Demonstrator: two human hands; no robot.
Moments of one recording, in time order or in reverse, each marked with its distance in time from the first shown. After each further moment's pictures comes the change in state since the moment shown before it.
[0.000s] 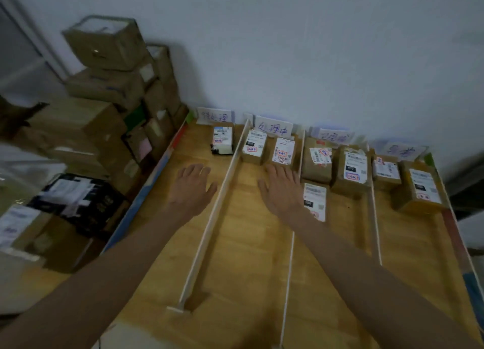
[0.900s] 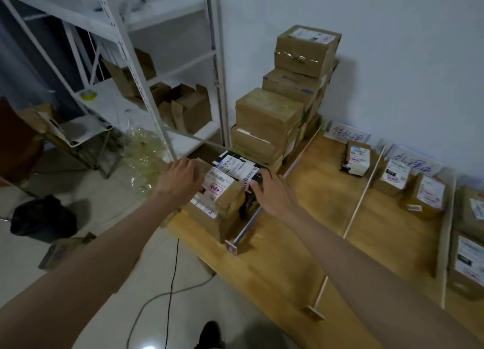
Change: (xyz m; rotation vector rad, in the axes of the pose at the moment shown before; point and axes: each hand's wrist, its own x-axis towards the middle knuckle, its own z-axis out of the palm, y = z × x) left_hand -0.190 -0.408 -0.023 -0.086 0.085 -0.427; right_hand -0.015 -0.414 0.079 0.166 -0.249 -0.370
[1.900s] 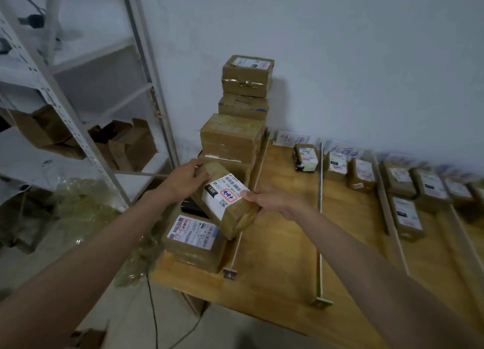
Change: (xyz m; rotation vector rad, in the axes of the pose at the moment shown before) left_hand 0.082 0.022 -0.053 -0.501 -0.244 0.295; right_hand -0.020 -0.049 -0.060 0.743 -0.210 0.419
